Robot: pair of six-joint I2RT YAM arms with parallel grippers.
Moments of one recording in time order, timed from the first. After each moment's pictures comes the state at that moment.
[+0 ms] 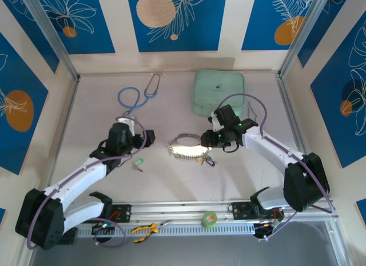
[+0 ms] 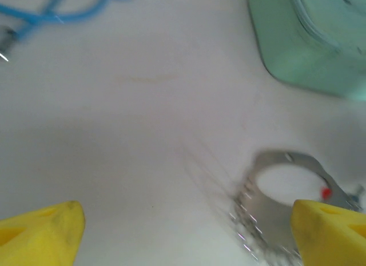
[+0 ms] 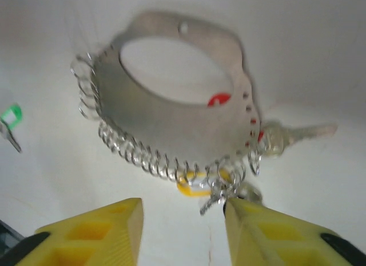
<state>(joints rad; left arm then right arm) -0.47 1.05 0.52 -0.07 0.02 -0.48 0.50 1.37 0.94 -0.69 -0.28 0.43</state>
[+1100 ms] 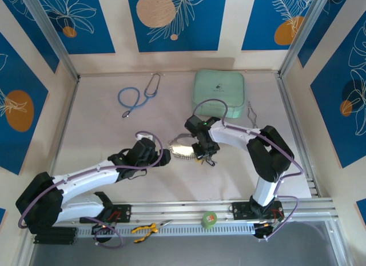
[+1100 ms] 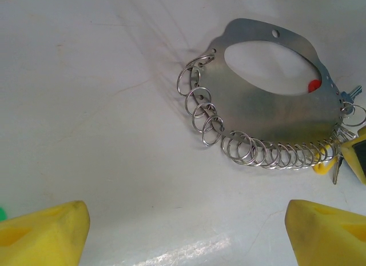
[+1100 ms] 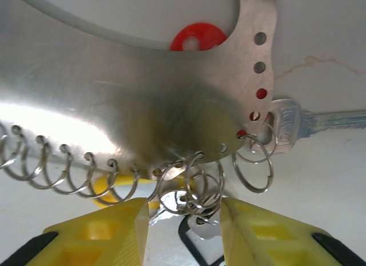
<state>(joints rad) -0.82 1.15 0.52 -0.21 -0.12 -0.79 0.73 1.76 1.13 -0.90 0.06 0.34</state>
